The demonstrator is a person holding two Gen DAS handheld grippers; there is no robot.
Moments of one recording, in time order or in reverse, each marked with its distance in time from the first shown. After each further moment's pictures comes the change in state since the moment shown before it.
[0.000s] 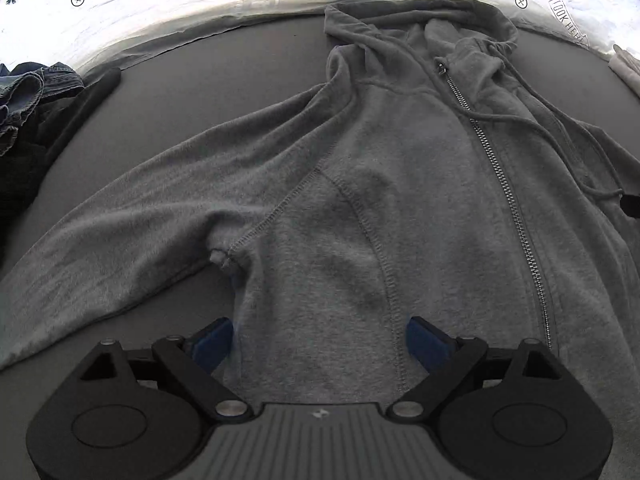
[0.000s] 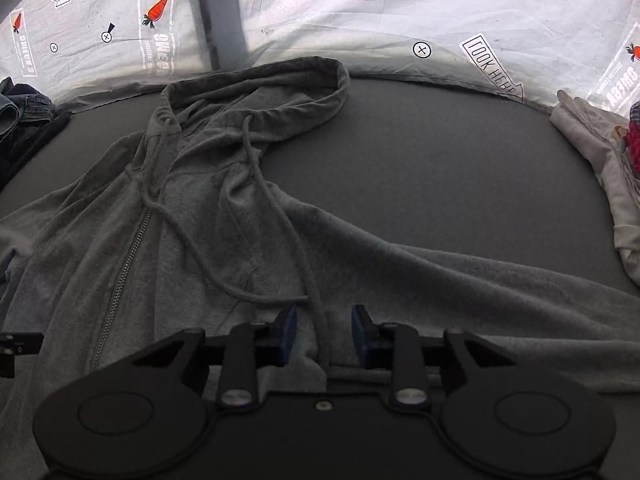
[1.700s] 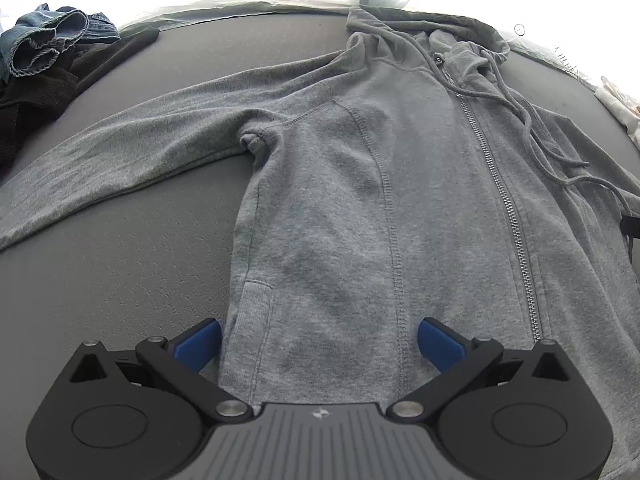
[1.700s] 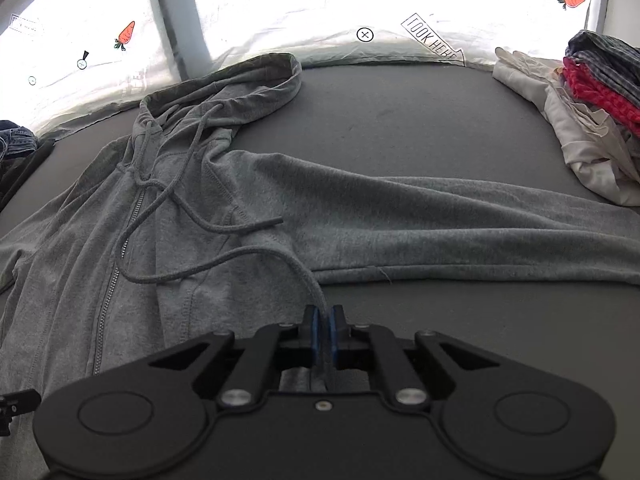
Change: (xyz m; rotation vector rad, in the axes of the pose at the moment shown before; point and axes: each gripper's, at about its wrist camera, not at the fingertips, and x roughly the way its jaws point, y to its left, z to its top) left arm -0.029 0.003 -0.091 -0.090 -0.067 -0.054; right arm -0.041 -0.011 -0.052 0.147 -0.055 -0.050
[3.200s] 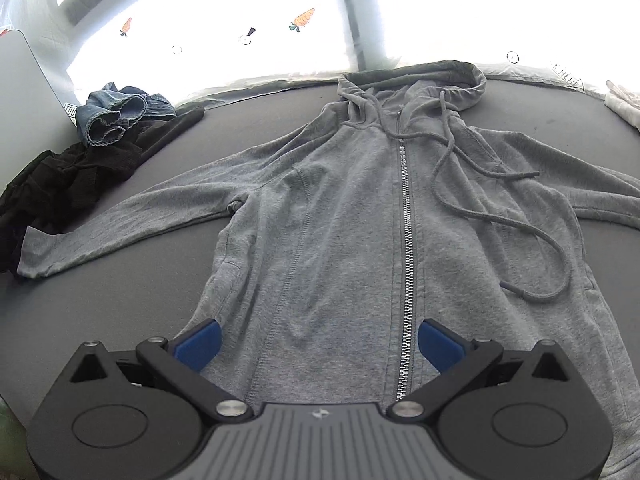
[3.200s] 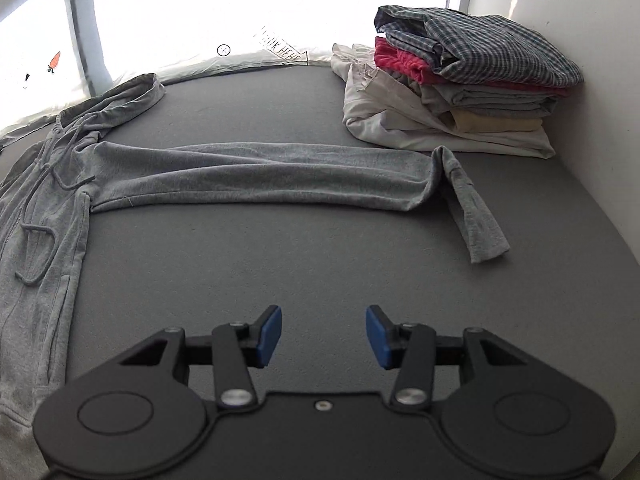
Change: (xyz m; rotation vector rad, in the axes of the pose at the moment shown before) left arm -0.057 -0.130 -0.034 0.003 -0.177 0.331; right arm -0.092 -0.194 -0.076 0.039 -0.030 -0.185
